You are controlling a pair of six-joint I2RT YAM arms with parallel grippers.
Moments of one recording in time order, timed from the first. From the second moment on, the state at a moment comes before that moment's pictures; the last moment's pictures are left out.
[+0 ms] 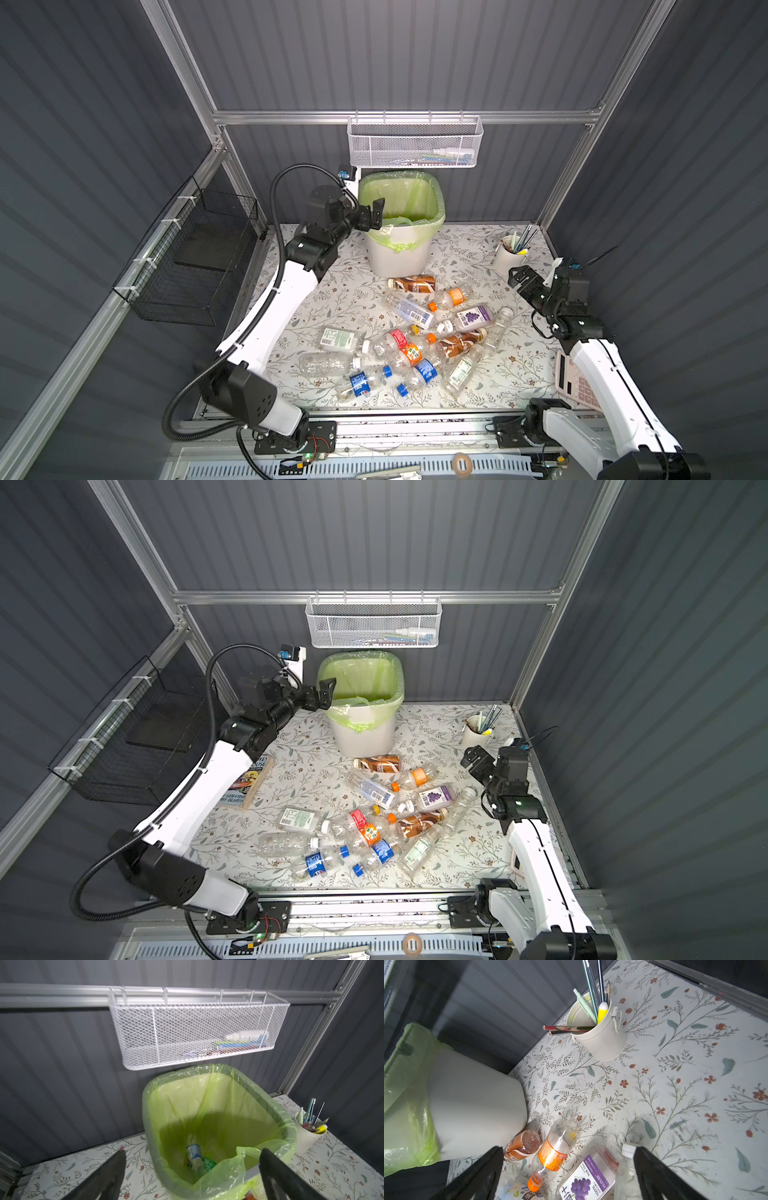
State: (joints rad) left arm -0.45 1.45 1.56 -0.23 -0.04 -0.04; right arm -0.04 0.95 0.76 -0.35 -0.07 0.70
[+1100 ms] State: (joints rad) left arm -0.45 0.98 0.95 -0.32 -0.29 -0.17; right arm 0.24 1.20 0.66 -0.64 0.11 0.72
